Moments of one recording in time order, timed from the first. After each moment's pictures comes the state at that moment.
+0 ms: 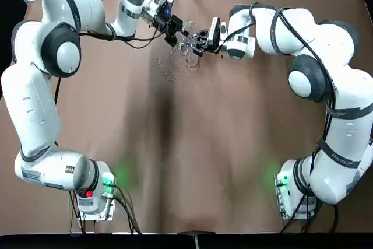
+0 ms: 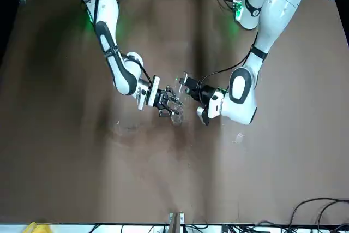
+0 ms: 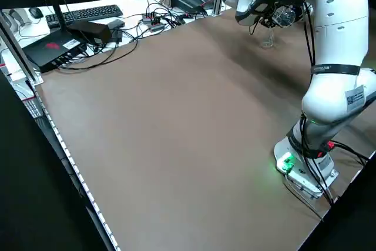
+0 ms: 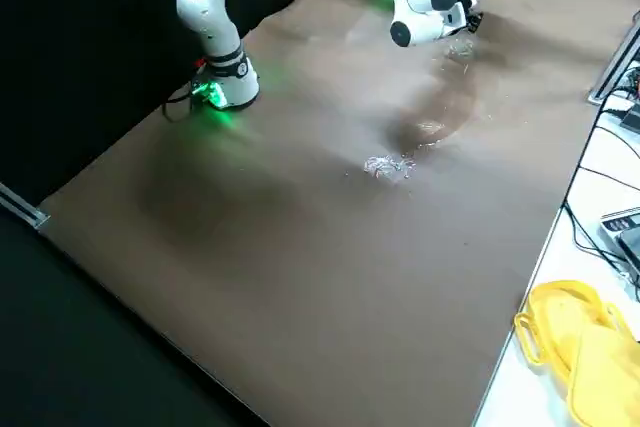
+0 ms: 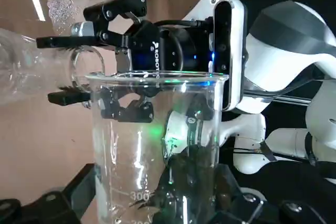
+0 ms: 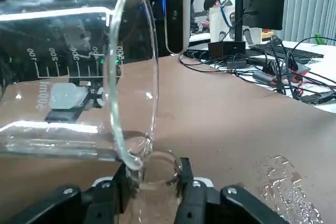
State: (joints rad) left arm -0.16 0.62 -0.33 -1.69 -1.14 1.86 0.55; right arm 0.62 0.64 0.00 -1.86 2.25 2.29 -2.55
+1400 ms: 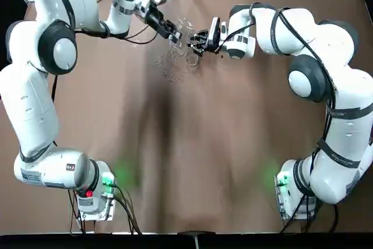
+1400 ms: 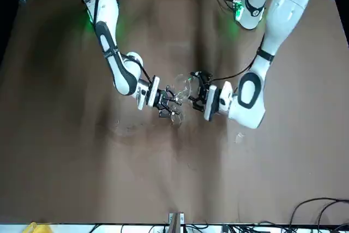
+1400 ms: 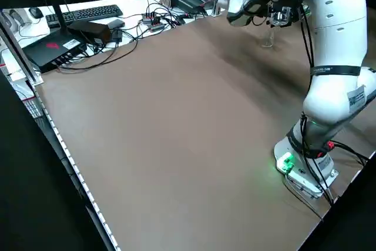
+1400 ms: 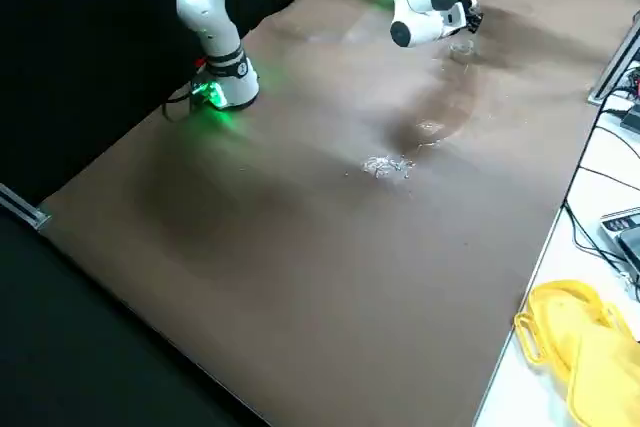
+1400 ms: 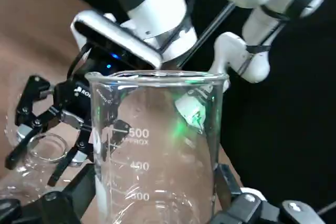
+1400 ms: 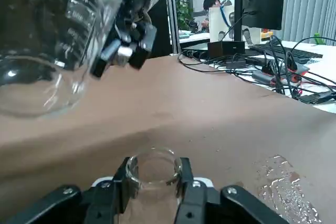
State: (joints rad) left arm -0.09 0.62 -0.32 -1.68 -1.13 1.73 1.54; right arm 0.62 0.64 0.00 -1.86 2.25 2.29 -2.55
